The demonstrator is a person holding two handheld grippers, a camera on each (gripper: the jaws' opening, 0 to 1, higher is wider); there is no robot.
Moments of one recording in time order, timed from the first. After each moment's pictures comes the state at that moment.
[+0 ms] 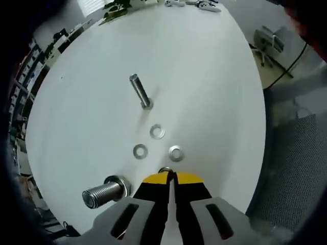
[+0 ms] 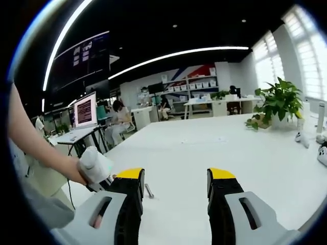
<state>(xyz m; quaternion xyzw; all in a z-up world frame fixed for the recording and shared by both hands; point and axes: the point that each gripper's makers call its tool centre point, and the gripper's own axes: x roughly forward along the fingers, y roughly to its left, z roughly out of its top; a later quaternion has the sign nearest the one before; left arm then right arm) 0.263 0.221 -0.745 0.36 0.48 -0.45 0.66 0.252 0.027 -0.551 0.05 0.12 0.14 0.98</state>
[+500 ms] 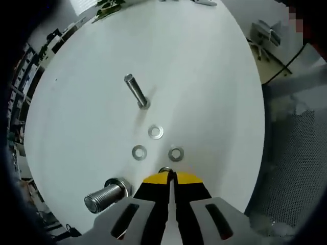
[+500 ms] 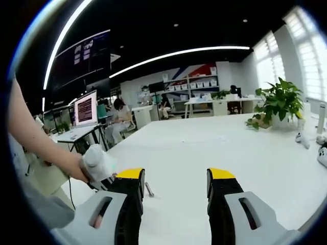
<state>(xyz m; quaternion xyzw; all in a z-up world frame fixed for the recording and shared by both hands) 0.262 0.224 -0.744 0.36 0.48 -0.45 0.66 0.252 0.027 -0.554 0.05 0.13 0.14 0.98</state>
